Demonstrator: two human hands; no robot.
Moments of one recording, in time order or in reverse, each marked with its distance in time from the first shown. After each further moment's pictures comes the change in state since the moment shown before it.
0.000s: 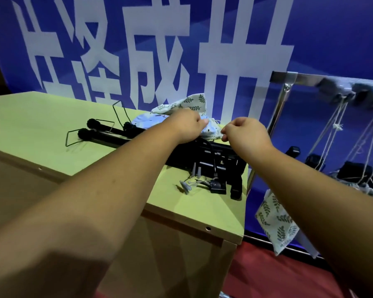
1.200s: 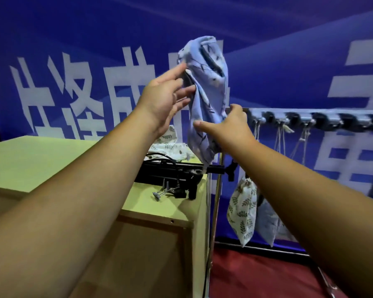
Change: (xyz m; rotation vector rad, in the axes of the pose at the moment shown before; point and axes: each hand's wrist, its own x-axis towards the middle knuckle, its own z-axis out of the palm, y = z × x) left_hand -0.111 0.150 -0.128 -1.293 0.237 0.198; right_hand -0.081 -0.064 -0.138 0.124 0.197 -0.116
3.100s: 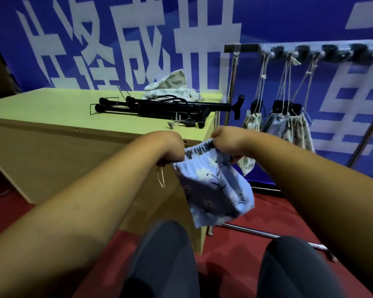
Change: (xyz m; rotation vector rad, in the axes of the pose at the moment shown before) left_hand -0.199 -0.096 -0.037 1.447 -0.509 -0.668; right_hand -0.158 0.074 0.010 -0.644 -0.783 0.109
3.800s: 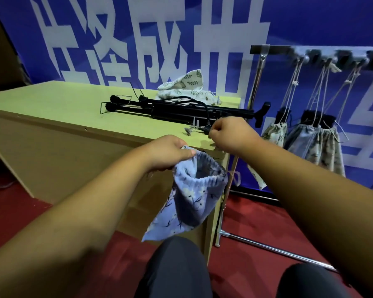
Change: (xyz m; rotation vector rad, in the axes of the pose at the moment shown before) left_hand 0.045 -0.083 0.007 -0.506 0.106 0.208; right_hand 0.071 -0.045 0.006 0.091 0.349 -0.112
